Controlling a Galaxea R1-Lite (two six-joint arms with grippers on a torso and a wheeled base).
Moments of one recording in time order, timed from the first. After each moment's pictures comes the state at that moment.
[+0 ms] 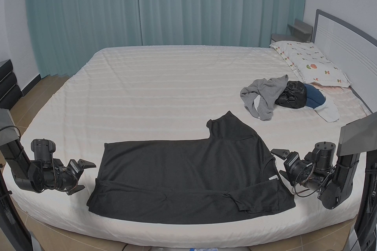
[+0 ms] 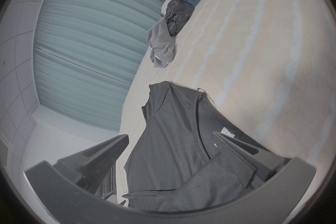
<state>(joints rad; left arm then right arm) 0.23 2.06 -0.44 -0.78 -0.42 -0.78 0.18 2.27 -0.31 -1.55 0.14 1.09</state>
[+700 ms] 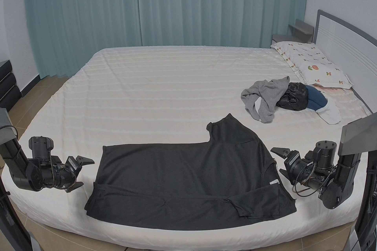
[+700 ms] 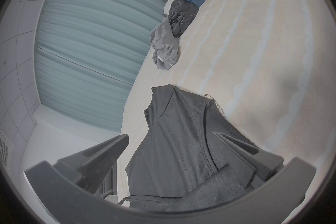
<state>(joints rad) 0.23 2.03 -0.44 -0.78 -0.42 -0.80 0.18 2.25 -0.30 -1.55 0.14 1.08</state>
